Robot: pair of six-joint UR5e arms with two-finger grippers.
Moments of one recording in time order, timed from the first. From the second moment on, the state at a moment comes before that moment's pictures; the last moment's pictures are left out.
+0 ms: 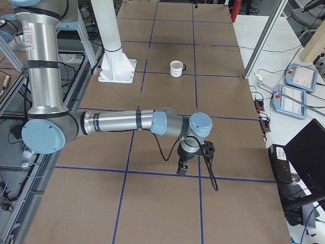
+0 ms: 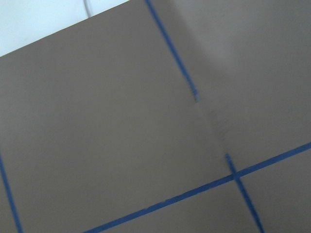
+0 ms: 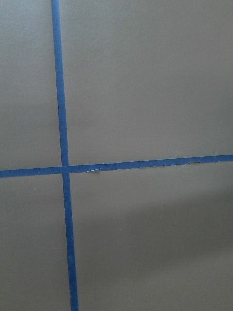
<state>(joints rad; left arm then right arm) -1.33 -1.78 -1.77 -1.58 -2.21 -0.16 1.53 -1.53 1.64 -1.83 2.27 0.01</state>
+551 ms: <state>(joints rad) -1.52 -1.70 -1.52 -1.60 -2.26 0.18 1.53 -1.53 1.64 -1.83 2.27 0.01</state>
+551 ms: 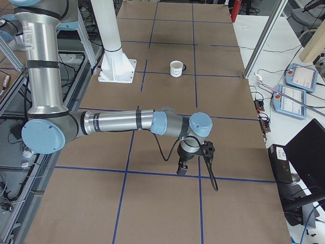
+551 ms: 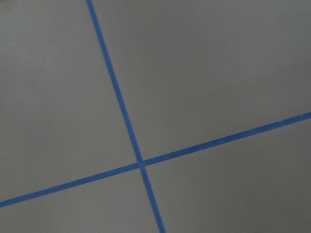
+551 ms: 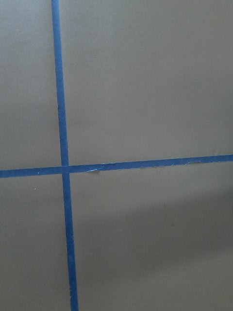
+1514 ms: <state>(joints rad) -1.57 -1.60 -1.55 -1.61 -2.37 0.20 1.53 -1.53 1.64 -1.83 2.27 0.01</state>
